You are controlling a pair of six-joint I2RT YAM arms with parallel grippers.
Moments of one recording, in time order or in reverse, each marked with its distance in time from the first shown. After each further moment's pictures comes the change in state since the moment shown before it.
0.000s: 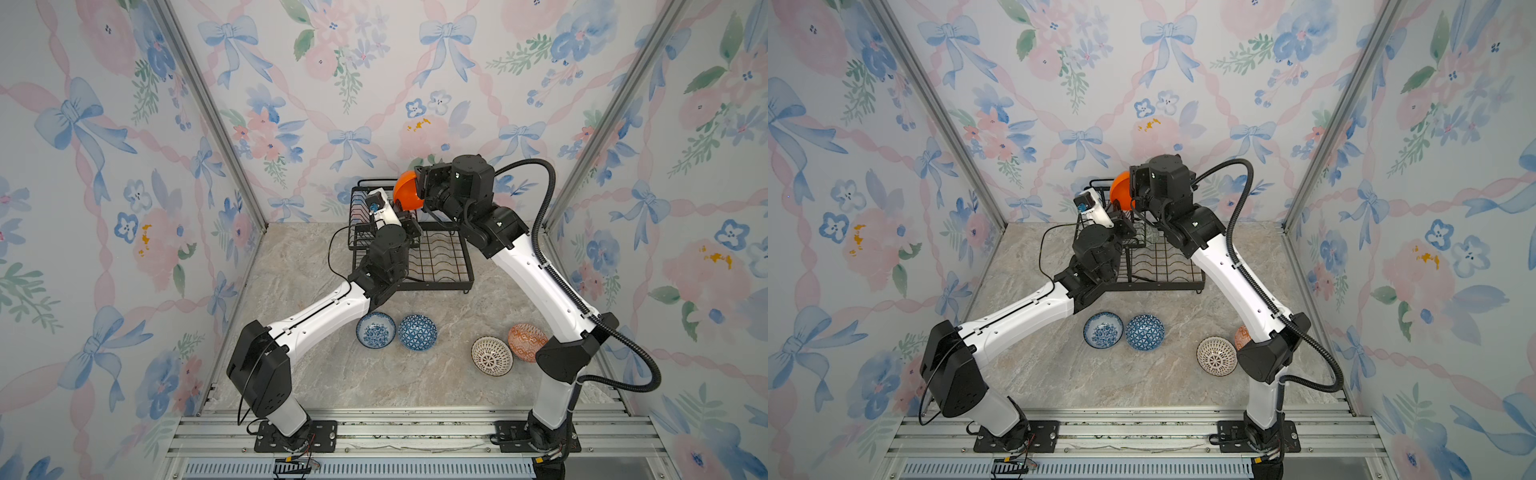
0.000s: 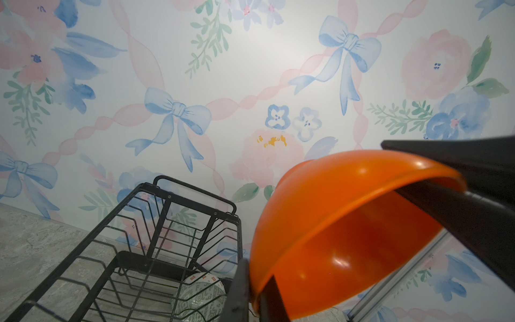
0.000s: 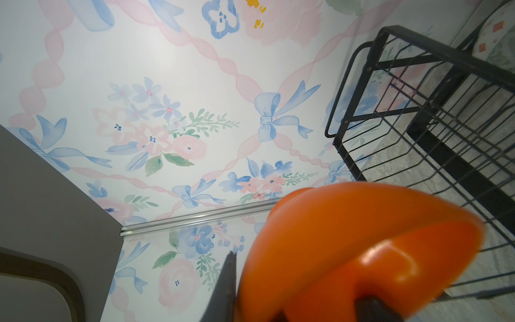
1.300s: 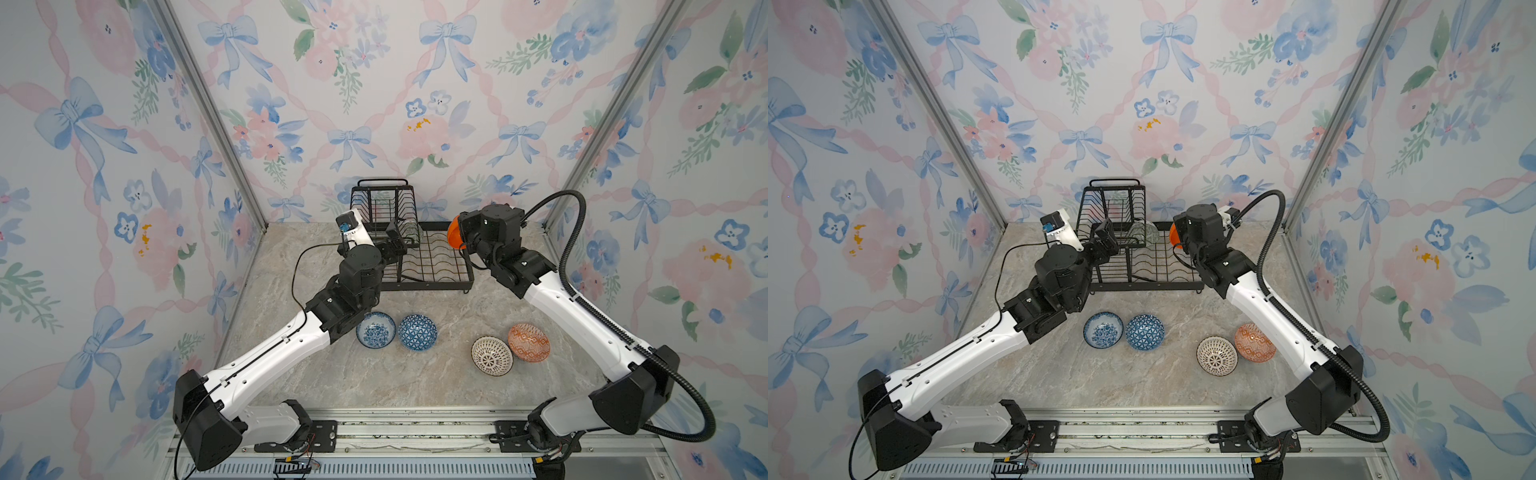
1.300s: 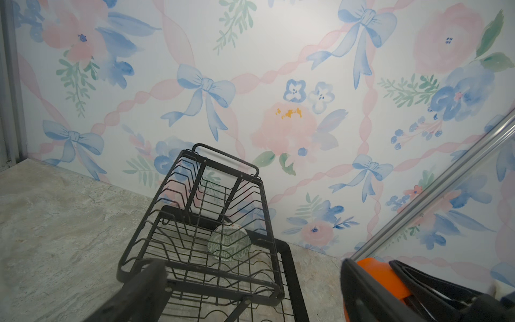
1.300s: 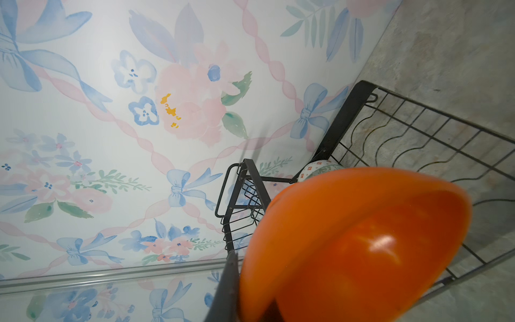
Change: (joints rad) left arm -0.027 -0.357 -0.209 -0.369 0.027 -0.144; right arm -0.132 -0.412 -0.803 0.191 0.138 -0.291
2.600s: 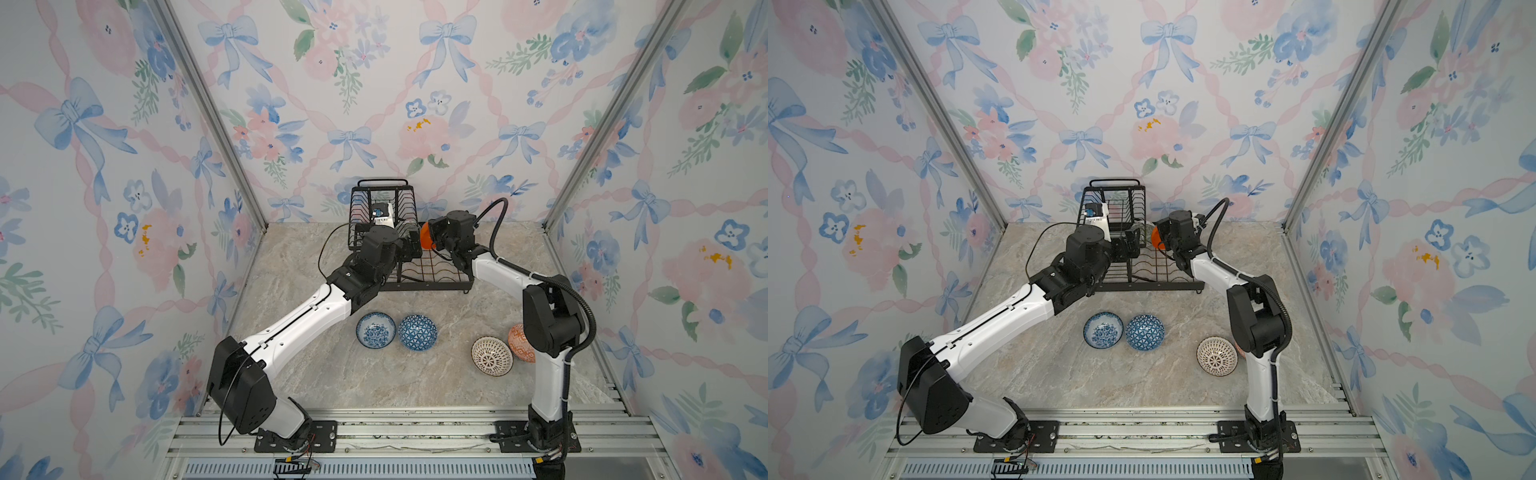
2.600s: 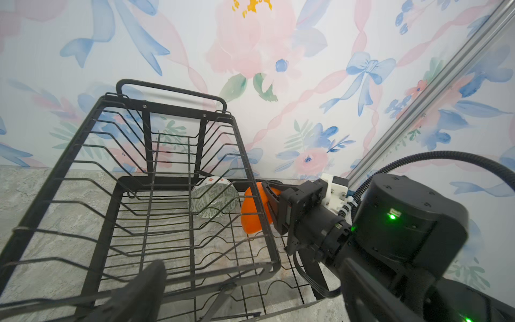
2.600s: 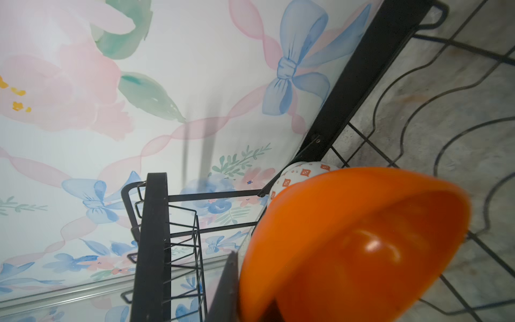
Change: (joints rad) left arm 0.098 0.240 0.171 -0.134 0.361 0.081; right arm -0.108 0.608 0.148 0.452 -0.280 0.053
